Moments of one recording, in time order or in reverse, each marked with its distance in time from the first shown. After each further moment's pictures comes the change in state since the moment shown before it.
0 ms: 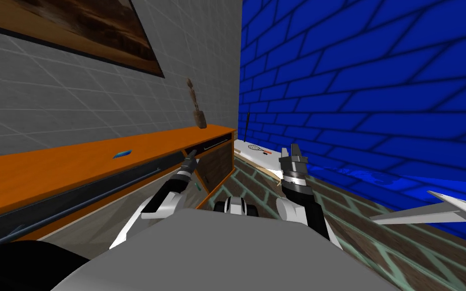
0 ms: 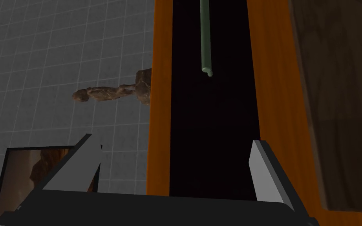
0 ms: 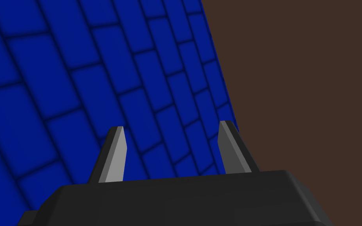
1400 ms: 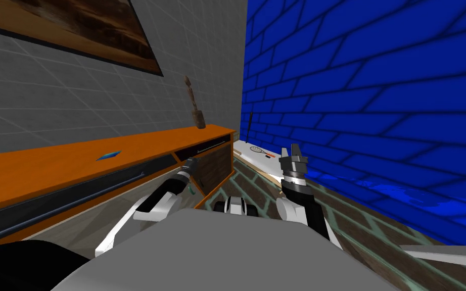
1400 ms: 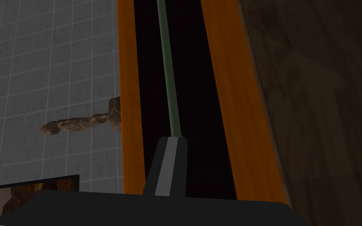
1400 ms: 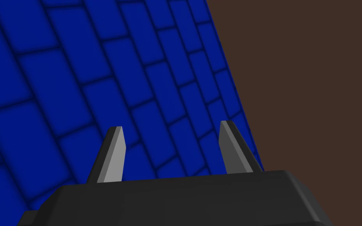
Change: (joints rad) left arm 0.024 0.128 -0.008 -0.043 0.049 0.135 0.021; right arm 0.000 0.000 0.000 0.000 0.000 0.000 0.000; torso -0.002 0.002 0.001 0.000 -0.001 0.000
